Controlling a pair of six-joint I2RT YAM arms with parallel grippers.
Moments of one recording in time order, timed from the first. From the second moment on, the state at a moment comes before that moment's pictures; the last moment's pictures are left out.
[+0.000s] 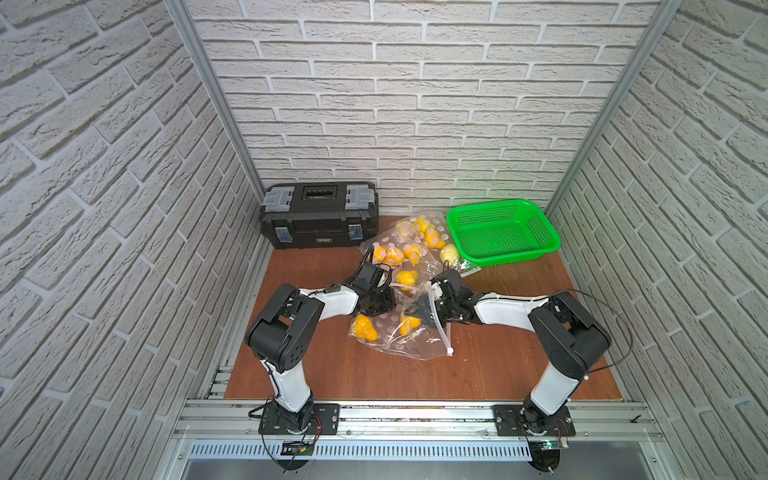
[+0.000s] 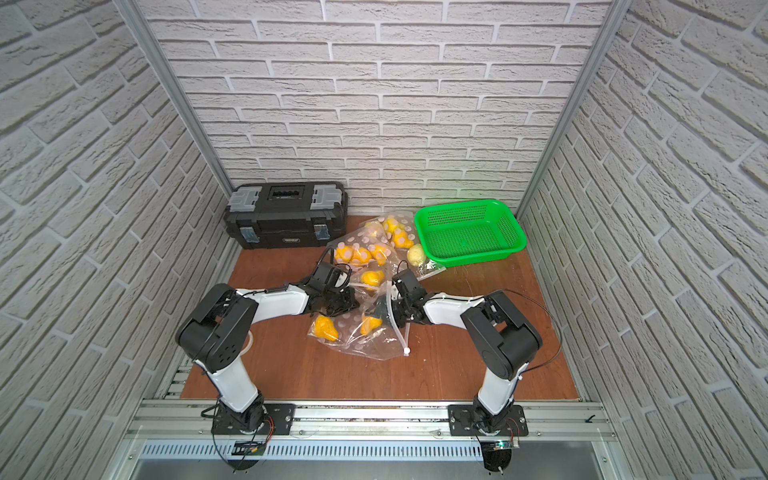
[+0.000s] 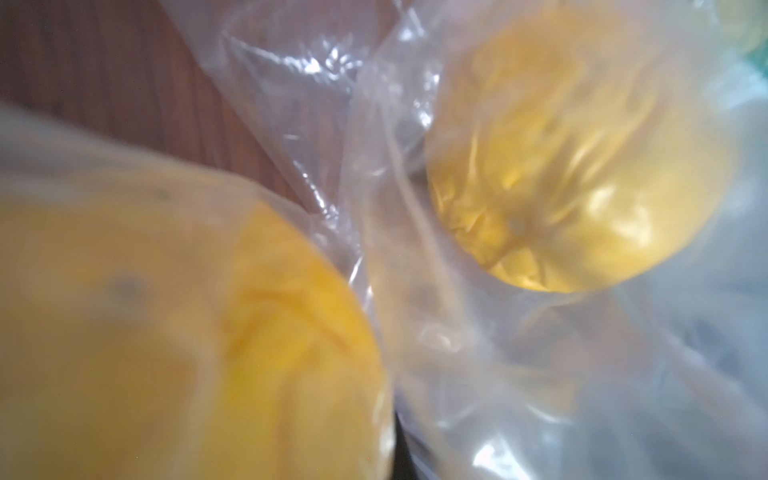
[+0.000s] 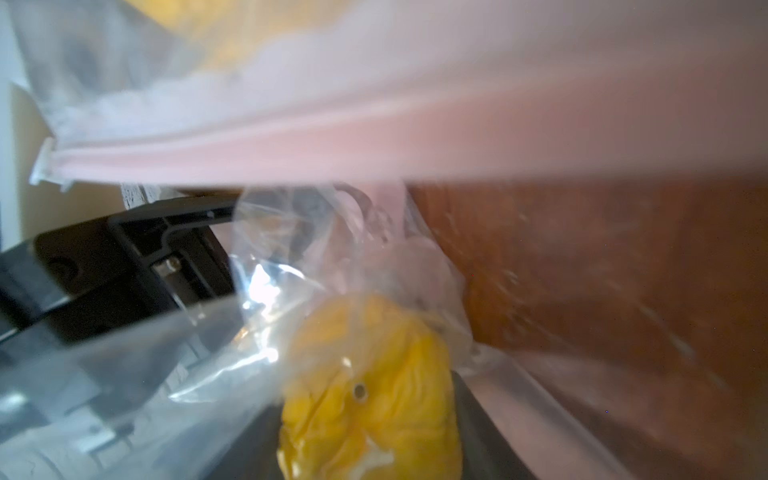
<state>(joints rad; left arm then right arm) -0.53 1.76 0.88 -0.11 0.34 -0.74 0.54 1.70 0.83 -0.05 -0.53 0.98</state>
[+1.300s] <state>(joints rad) -0.48 1.77 0.88 -0.14 0.33 -0.69 0.27 1.27 0.70 -0.50 -0.47 0.76</state>
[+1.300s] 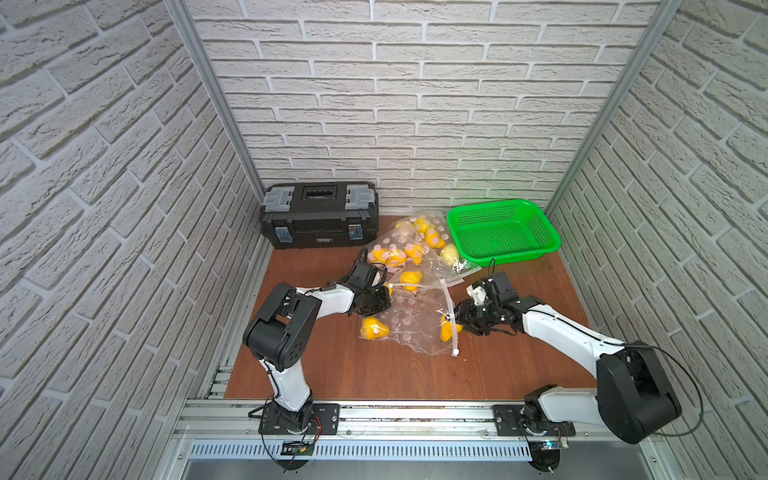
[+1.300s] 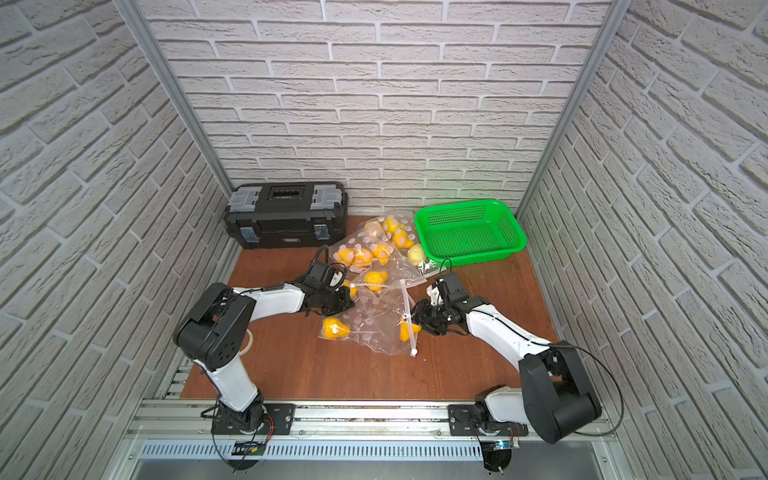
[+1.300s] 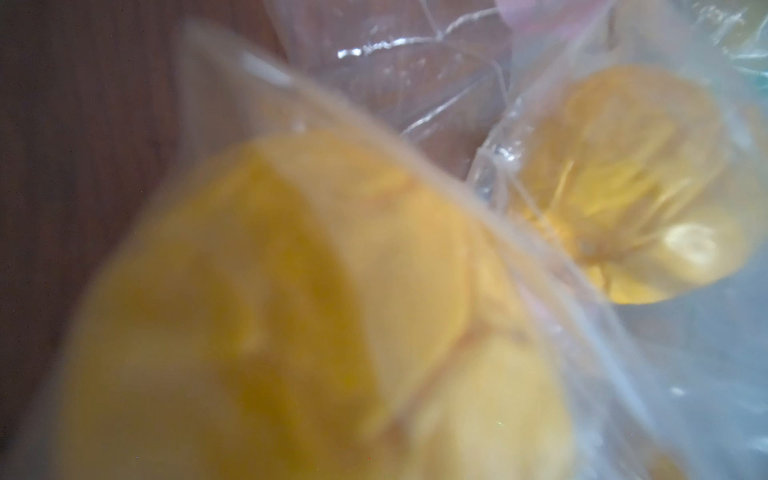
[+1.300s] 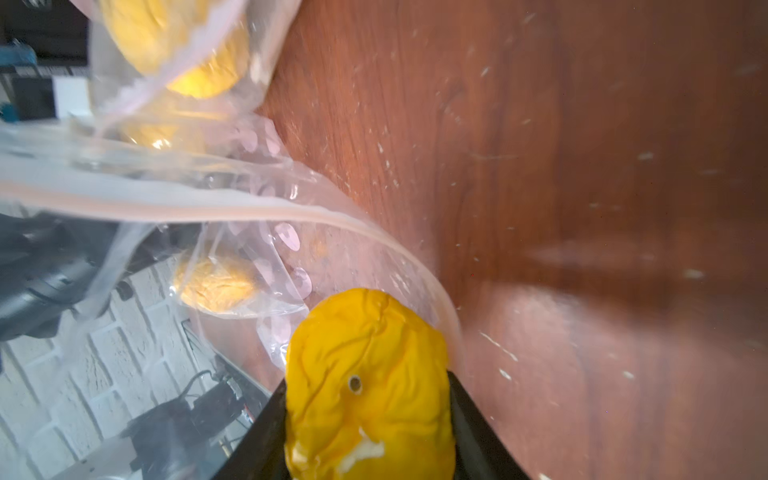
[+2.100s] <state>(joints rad) -0.48 1.67 0.88 -0.36 0.23 -0.67 -0.04 1.79 1.60 -0.61 -0.35 0.58</state>
